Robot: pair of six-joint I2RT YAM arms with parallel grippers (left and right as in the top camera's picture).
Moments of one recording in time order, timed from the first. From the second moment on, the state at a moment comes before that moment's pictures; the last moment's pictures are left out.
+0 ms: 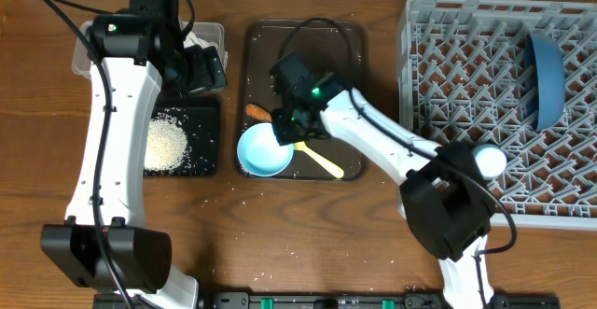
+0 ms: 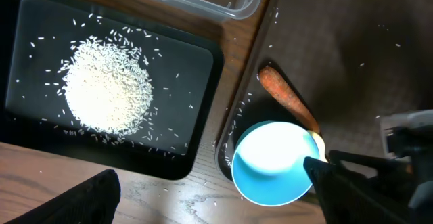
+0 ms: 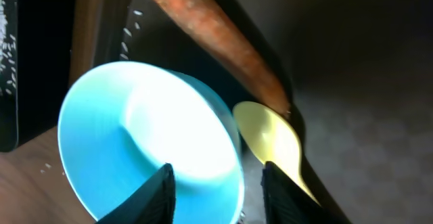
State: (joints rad) left arm -0.04 1.73 1.82 -1.36 0.02 -0.36; right arm 0.71 2.12 1.68 -0.80 -0.18 0.47
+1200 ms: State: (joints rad) left arm -0.04 1.73 1.82 -1.36 0.02 -0.36; right arm 0.52 1.89 1.69 -0.75 -0.05 0.48
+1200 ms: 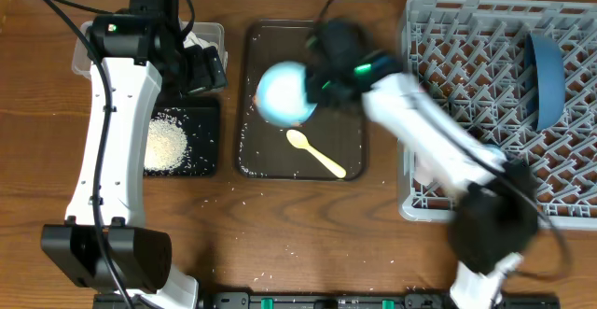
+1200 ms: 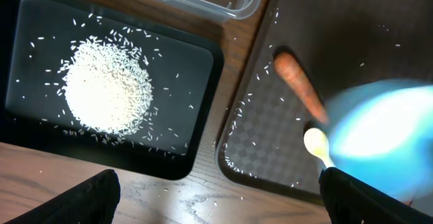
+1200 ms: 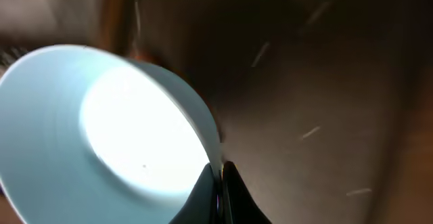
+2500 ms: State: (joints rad) left arm -0.04 1.73 1.82 -1.36 0.02 -0.36; right arm 0.24 2.08 1.71 -0.52 1.38 -0.35
